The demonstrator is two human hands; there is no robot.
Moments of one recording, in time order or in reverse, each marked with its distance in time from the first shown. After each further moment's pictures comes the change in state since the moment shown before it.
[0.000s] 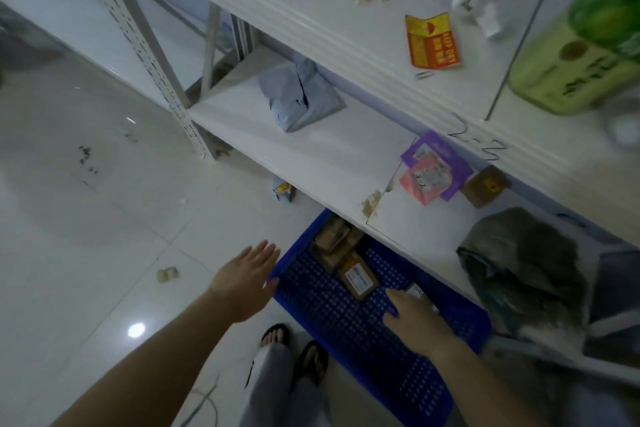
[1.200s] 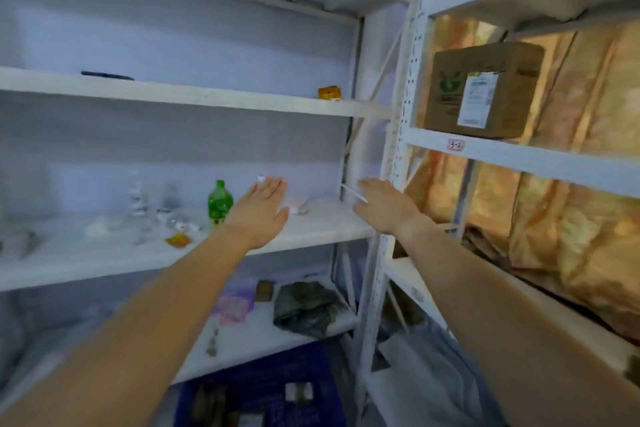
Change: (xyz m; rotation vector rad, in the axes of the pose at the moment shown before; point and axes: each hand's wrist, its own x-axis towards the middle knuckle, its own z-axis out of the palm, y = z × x) left_hand -0.458 0.234 -0.228 0.337 0.884 0.921; right_hand -0.672 -0.138 0.066 -0.062 1.301 0.468
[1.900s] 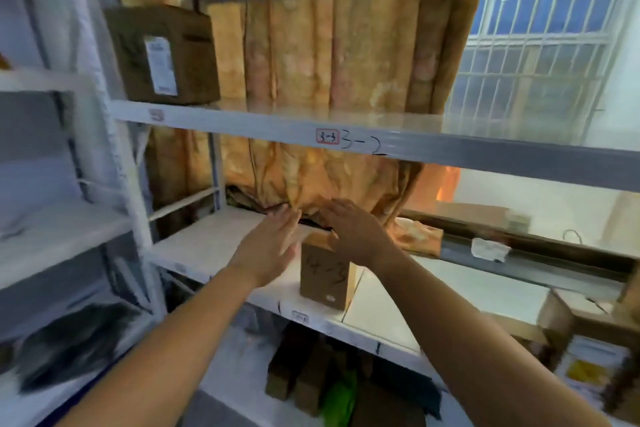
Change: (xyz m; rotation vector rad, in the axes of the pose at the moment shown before) left_hand -0.057 0.464 0.025 -0.502 -0.050 0.797; right_hand -0.348 0.257 -0.066 -0.392 0.057 0.375
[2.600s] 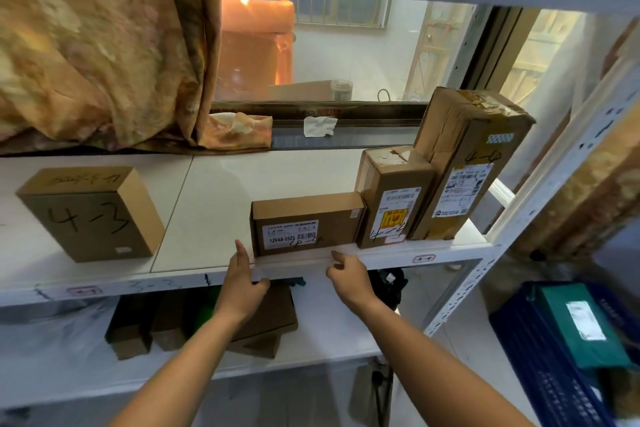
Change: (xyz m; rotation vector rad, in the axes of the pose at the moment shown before) left_hand 0.003 0.209 0.303 -0.738 -0.444 -0.265; right_hand -0.292 0.122 0.192 0.946 -0.008 1.374
